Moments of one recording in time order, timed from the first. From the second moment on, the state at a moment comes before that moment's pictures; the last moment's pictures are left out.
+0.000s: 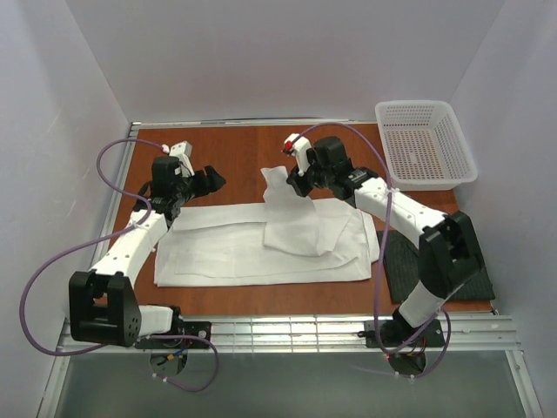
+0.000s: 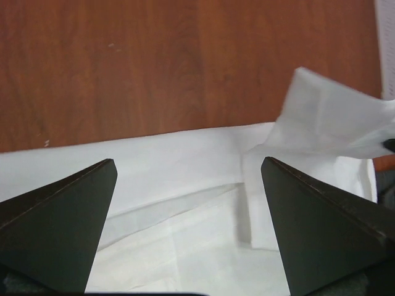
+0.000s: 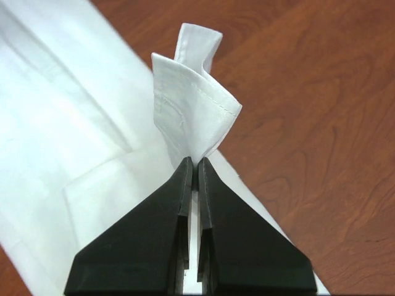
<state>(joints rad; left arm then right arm) -0.11 1.30 0.89 -0.19 0.22 -0.39 0.59 1.68 1.29 -0.21 -0.30 -0.19</state>
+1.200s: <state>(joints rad) -0.43 1.33 1.03 -0.29 0.77 0.05 0.84 1.34 1.05 -0.27 -0.27 -0.36</state>
